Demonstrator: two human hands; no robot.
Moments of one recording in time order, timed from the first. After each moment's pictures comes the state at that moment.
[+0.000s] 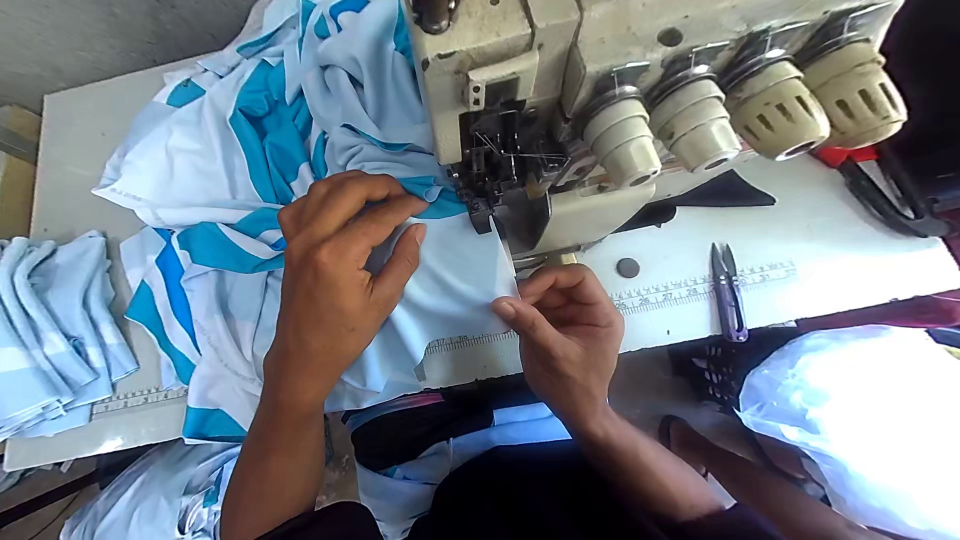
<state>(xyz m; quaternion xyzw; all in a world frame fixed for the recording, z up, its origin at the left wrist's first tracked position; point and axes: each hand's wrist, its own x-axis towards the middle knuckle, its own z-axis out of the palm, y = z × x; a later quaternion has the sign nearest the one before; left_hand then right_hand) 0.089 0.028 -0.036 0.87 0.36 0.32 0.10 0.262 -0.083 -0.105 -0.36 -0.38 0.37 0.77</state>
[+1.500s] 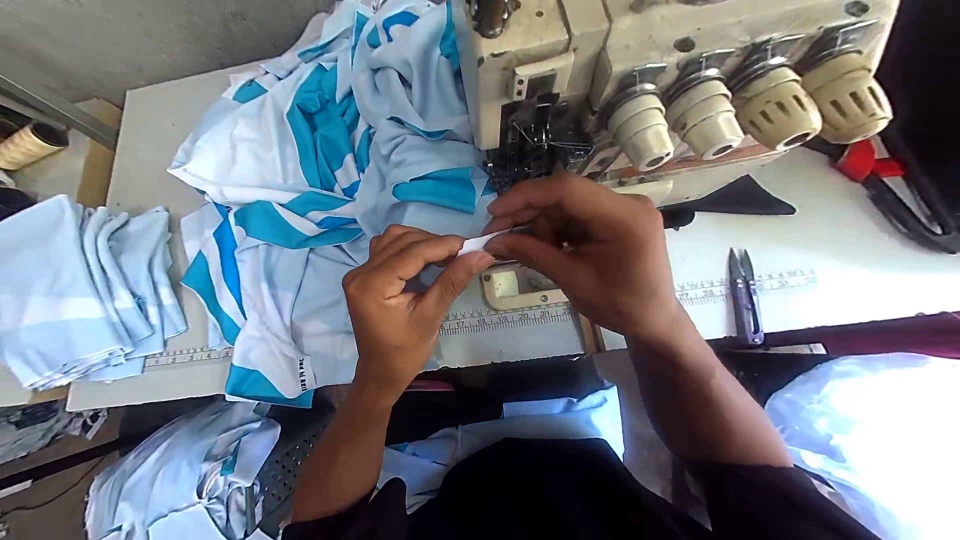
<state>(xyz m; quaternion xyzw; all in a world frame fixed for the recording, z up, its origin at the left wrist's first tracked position) 0.103 -0.022 -0.059 0.72 0.33 0.54 0.27 0.308 -0.037 -0.038 -0.39 -0.73 0.24 0.51</state>
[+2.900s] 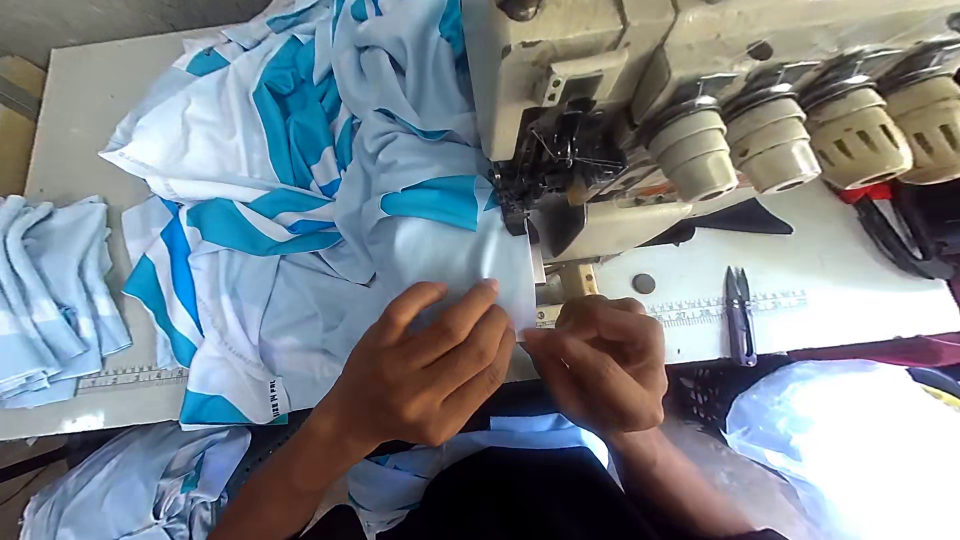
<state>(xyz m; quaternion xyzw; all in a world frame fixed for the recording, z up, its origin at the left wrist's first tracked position) 0.086 -0.032 -0.071 0.92 0.16 0.34 -0.07 0.299 -0.096 -0.117 -0.44 -0.71 0.00 0.56</state>
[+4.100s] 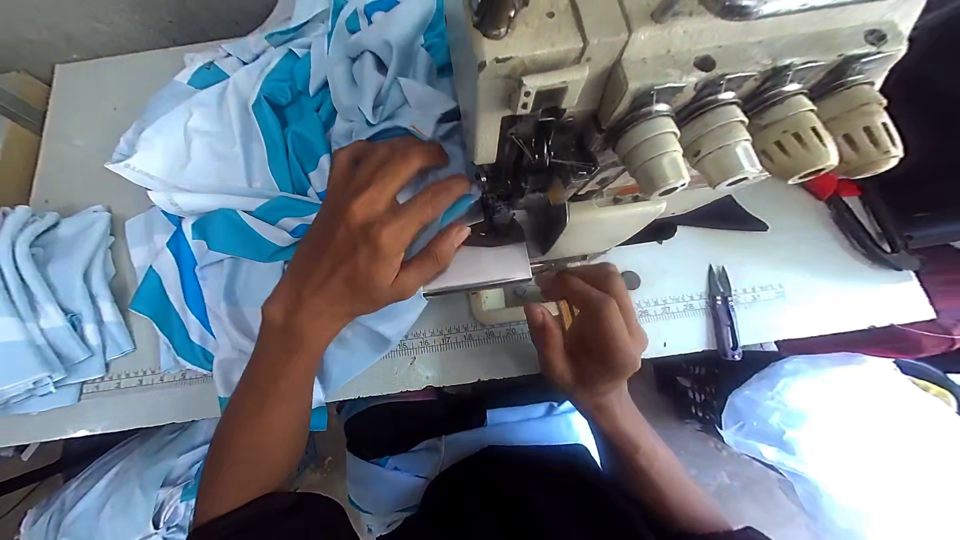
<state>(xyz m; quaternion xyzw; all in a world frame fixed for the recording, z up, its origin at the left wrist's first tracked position) 0.086 0.062 -0.037 0.93 0.21 0.29 0.04 0.298 -0.081 -0.119 -0.50 -0.65 -0.02 0.57</state>
